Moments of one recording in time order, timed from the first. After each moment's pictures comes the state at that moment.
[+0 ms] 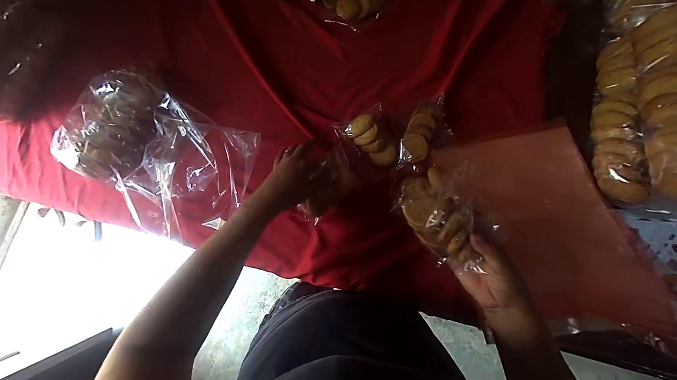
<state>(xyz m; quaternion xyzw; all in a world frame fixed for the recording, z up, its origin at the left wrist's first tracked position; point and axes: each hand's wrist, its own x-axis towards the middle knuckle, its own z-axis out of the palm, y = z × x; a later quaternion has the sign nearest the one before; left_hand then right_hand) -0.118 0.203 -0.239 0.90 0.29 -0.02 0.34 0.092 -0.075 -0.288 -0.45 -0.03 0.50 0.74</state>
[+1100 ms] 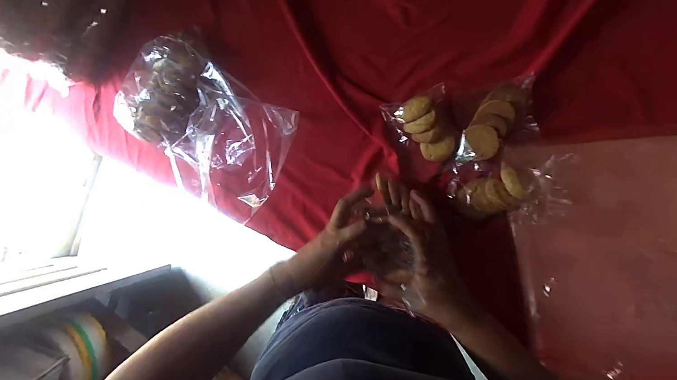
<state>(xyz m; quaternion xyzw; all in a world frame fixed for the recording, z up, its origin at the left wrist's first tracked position) -0.168 0.100 -0.257 0.80 0.21 0.13 0.54 0.011 -0.020 -0.313 -0.60 -0.60 0.25 0.47</state>
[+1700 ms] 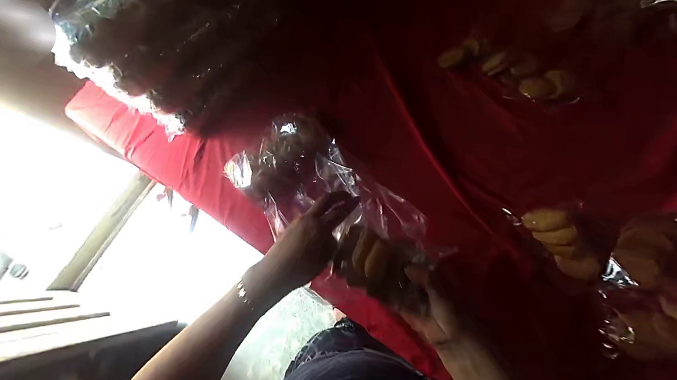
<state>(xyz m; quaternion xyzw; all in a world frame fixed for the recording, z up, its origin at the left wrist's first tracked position) -0.301 0.257 -0.135 0.86 0.43 0.01 0.28 -0.130 0.142 -0.239 -0.26 -0.10 0.74 0.62</state>
